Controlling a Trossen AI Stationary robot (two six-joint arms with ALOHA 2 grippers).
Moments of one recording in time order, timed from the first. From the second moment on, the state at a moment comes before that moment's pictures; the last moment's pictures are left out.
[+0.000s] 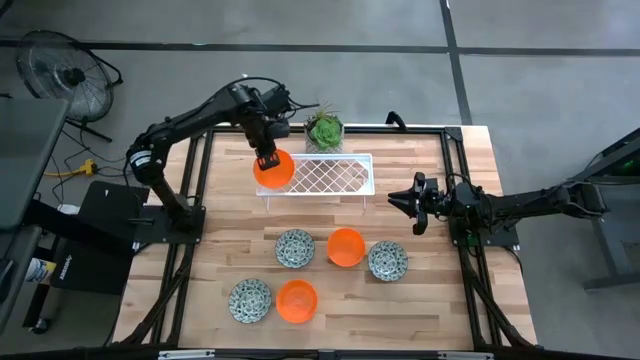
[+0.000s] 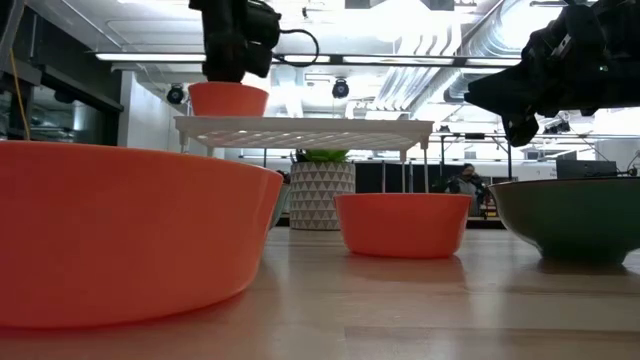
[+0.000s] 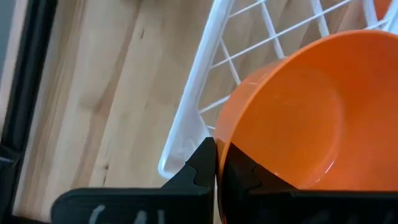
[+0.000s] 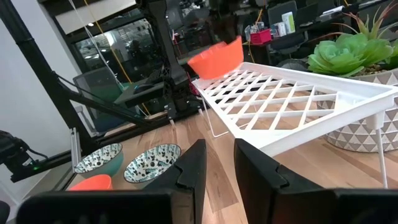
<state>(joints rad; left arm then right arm) 0.57 1.66 1.67 -1.38 0.12 0.22 -0.05 0.60 0.01 0.62 0.10 0.34</state>
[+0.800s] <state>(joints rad) 0.57 1.67 1.68 -1.33 0.18 0.25 -0.05 0.60 0.01 0.62 0.10 0.34</state>
